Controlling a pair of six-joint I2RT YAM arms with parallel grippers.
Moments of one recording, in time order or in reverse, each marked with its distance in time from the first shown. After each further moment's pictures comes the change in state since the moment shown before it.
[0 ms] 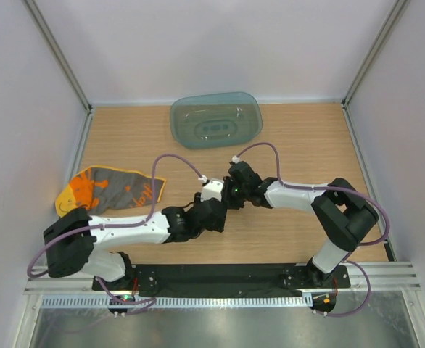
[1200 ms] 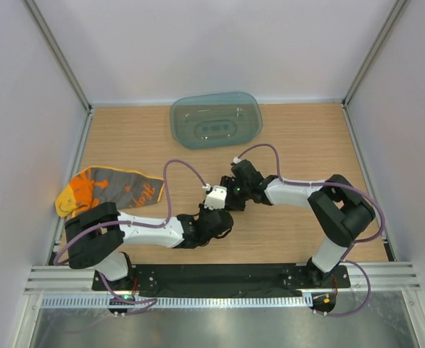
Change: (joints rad) left arm -0.065 0.210 -0.024 0.142 -0.187 -0.031; right arm -0.037 0.033 0.010 -0.027 -0.070 -0.010
